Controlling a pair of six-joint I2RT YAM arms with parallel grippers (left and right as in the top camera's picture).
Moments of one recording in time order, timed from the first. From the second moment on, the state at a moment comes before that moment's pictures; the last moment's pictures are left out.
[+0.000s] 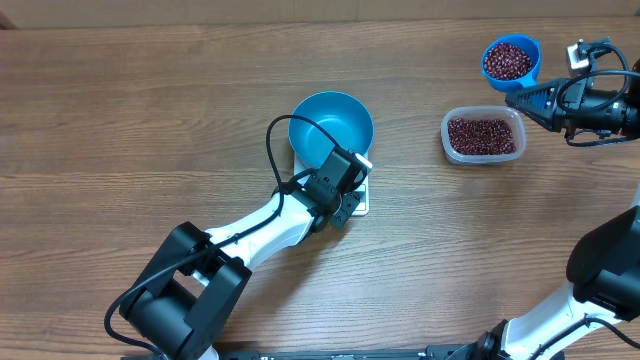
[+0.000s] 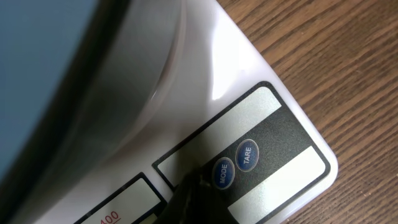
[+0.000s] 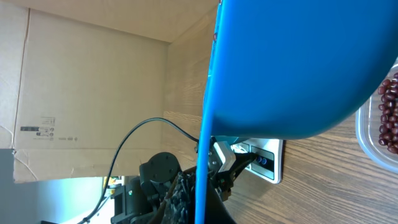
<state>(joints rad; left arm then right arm) -0.69 1.81 1.00 -0.25 -0.09 0.01 -0.46 1.93 1.88 -1.64 -1.20 -0.41</state>
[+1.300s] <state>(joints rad) -0.69 1.77 1.00 -0.28 -0.10 0.01 -0.46 1.93 1.88 -1.64 -1.20 -0.41</state>
